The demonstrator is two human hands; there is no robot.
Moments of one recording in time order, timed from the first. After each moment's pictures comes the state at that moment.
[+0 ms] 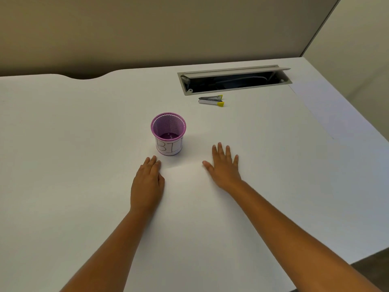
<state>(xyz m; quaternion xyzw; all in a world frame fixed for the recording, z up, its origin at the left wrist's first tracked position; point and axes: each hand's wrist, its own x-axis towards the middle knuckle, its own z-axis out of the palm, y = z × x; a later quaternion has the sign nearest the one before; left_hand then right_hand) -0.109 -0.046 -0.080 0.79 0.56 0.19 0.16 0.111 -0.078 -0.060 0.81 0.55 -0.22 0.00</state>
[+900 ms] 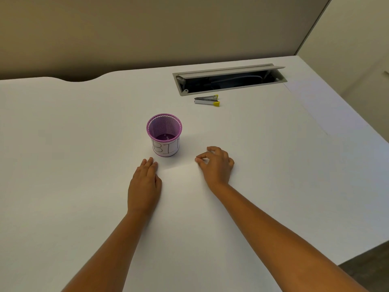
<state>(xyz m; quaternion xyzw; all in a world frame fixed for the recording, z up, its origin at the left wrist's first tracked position) -0.108 -0.046 -0.079 0.79 0.56 0.19 0.16 0.083 -0.070 -0.064 0.84 0.45 -0.11 -0.27</state>
